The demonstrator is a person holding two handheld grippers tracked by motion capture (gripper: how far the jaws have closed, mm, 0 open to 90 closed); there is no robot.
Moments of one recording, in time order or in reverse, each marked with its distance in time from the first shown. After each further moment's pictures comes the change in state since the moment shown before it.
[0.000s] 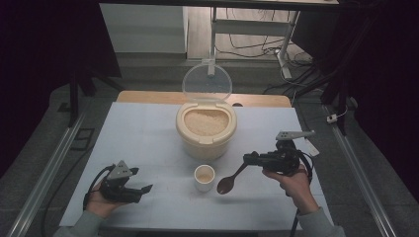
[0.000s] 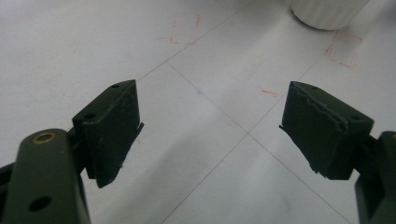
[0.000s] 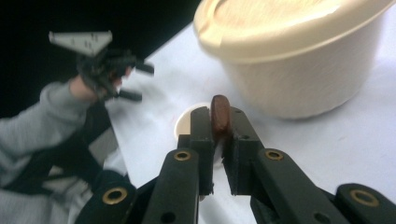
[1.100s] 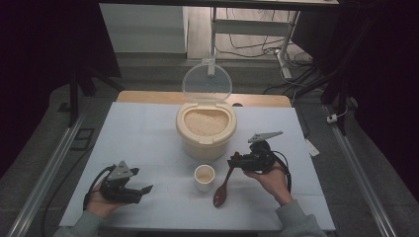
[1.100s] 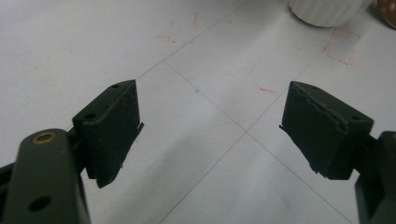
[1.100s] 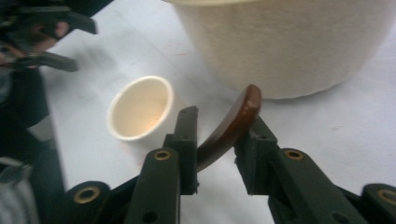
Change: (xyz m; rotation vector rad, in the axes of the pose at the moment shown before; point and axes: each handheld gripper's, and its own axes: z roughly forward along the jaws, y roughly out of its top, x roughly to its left) left arm -0.001 0.000 0.000 0.006 -0.004 0.010; right arm -0.026 -0.011 0.067 0.120 -0.134 -0.052
